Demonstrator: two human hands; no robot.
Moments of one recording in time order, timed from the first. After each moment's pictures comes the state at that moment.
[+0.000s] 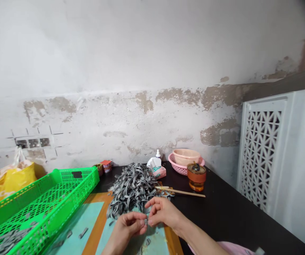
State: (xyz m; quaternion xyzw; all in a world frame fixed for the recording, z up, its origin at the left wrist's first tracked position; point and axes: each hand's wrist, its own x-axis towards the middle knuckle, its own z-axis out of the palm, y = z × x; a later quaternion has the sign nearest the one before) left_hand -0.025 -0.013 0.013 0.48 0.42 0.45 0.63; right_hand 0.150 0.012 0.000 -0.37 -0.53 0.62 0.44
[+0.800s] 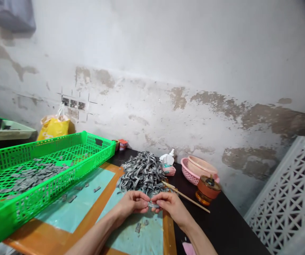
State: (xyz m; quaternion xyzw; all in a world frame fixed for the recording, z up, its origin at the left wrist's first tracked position) left_hand -0.028 -0.017 0.006 0.44 0.35 0.47 0.68; right_hand 0.163 0.001 0.013 -0.34 -0.64 0.57 0.38
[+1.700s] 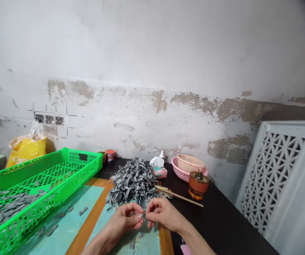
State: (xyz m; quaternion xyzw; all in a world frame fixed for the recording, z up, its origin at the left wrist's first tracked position) left_hand -0.025 -0.019 0.010 0.44 0.36 0.44 0.70; right_hand 0.161 0.000 0.015 -0.35 -0.66 0.57 0.35
